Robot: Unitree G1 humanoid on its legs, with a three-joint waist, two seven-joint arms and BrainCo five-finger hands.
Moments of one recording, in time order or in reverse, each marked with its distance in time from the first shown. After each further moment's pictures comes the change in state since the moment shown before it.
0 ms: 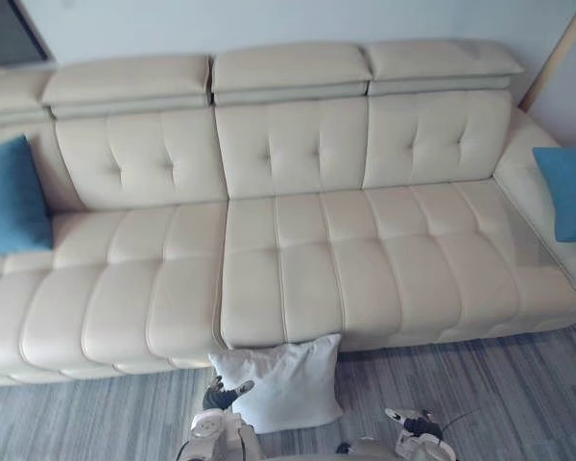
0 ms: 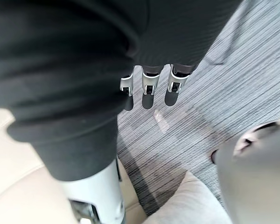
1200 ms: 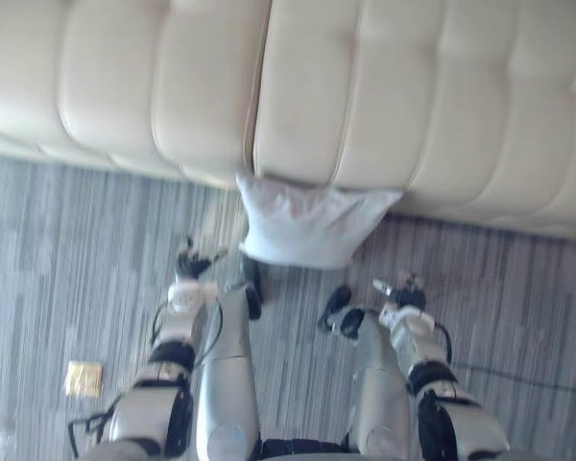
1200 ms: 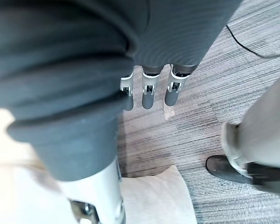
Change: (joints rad) left arm -0.625 0.211 0.001 -0.141 -0.138 -0.019 0.100; right arm -0.633 -0.112 0.080 -0.110 0.031 -0.013 -0.128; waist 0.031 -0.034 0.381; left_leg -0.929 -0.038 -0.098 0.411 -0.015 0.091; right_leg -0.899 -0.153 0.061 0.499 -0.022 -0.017
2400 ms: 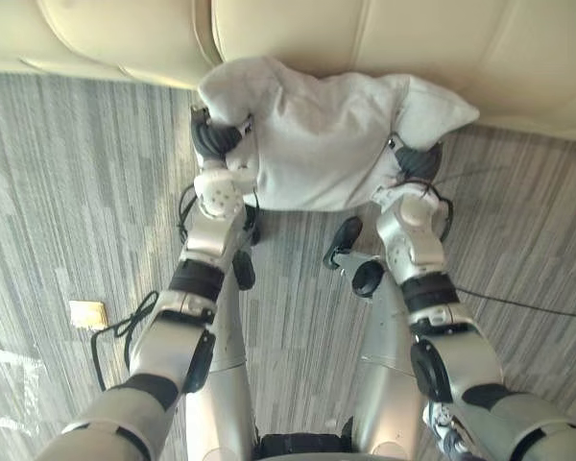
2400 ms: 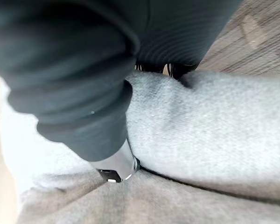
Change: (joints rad) left arm -0.075 -0.068 -0.243 -0.461 -0.001 0.001 0.244; right arm -0.066 0.010 0.253 -0.521 0.113 -0.054 -0.204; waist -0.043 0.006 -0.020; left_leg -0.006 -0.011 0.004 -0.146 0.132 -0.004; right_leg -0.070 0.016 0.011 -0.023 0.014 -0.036
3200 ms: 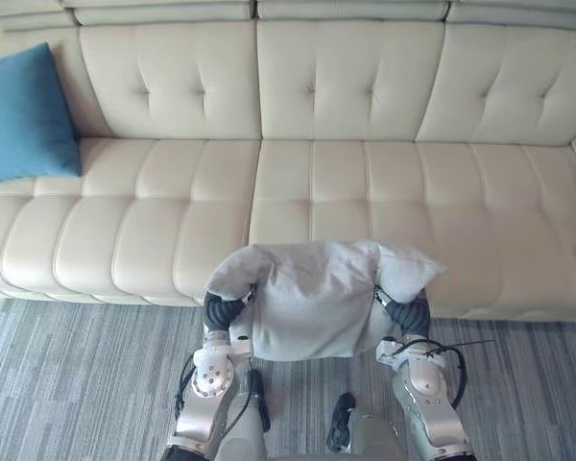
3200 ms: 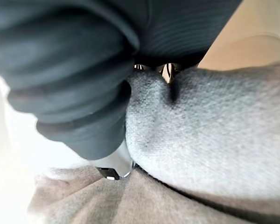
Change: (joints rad) left arm 0.876 -0.044 -0.109 -0.337 -0.022 -0.098 -0.159; right arm 0.800 -0.023 0.155 -0.320 -0.205 -0.073 0.241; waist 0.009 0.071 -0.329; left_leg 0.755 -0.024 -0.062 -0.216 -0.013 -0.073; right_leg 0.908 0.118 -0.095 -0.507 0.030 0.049
